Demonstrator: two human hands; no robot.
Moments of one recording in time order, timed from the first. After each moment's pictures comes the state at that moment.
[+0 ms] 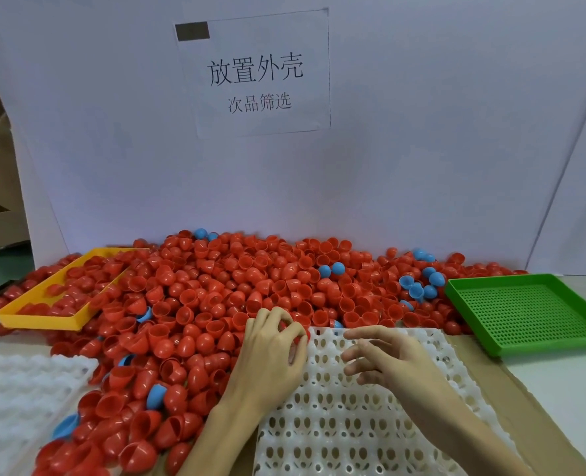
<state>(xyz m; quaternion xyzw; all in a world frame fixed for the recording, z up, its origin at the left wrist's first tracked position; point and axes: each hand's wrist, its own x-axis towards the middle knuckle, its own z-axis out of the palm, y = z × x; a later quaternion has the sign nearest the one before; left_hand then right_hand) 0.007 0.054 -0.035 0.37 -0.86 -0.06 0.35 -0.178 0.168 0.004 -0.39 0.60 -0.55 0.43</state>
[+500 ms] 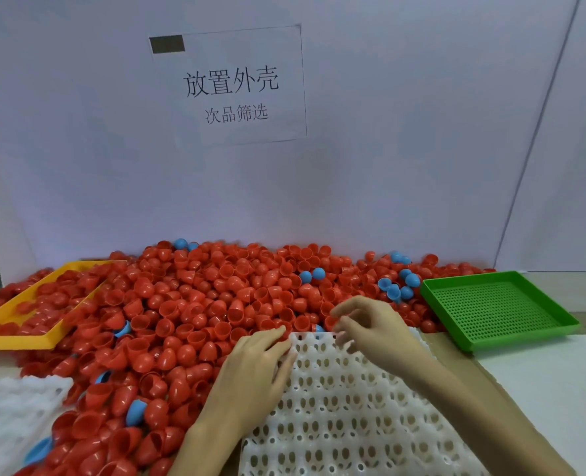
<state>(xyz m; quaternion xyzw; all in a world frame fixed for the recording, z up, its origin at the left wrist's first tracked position) 0.014 0.057 -0.043 0.32 -0.89 -0.06 0.32 -0.199 0.136 0.028 -0.52 0.70 -0.42 0.23</state>
